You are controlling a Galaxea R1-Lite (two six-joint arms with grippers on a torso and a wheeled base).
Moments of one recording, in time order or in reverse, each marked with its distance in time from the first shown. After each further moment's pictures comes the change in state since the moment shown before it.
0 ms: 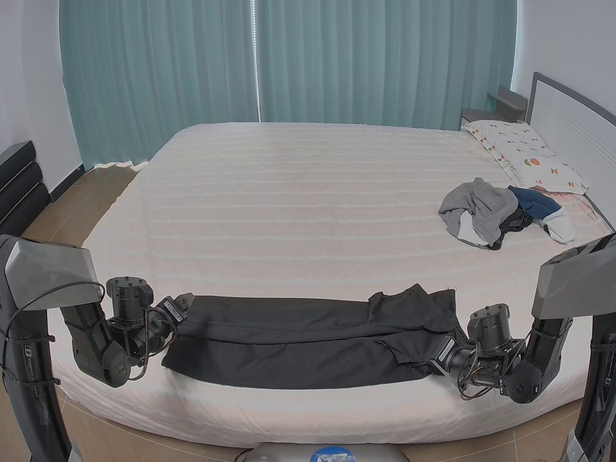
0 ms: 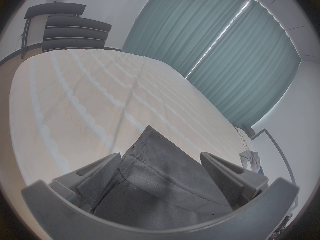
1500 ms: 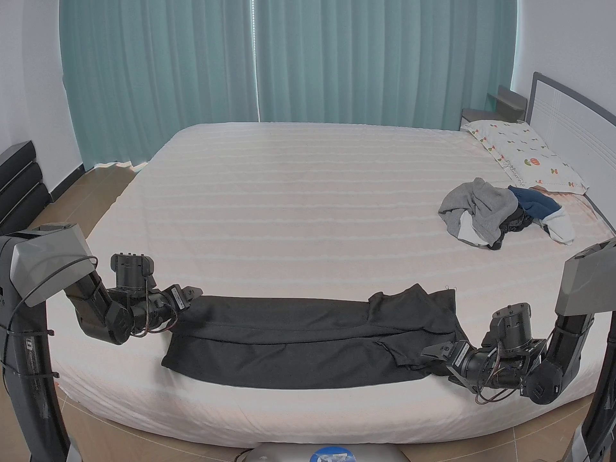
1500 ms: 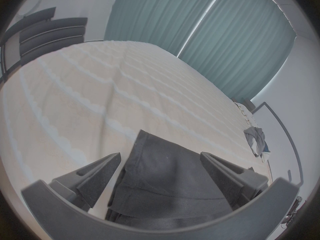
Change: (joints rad) left arm 0.093 0.042 -0.333 0.426 -0.223 0.228; right arm -0.054 -0.100 0.111 -0.002 0.124 -0.065
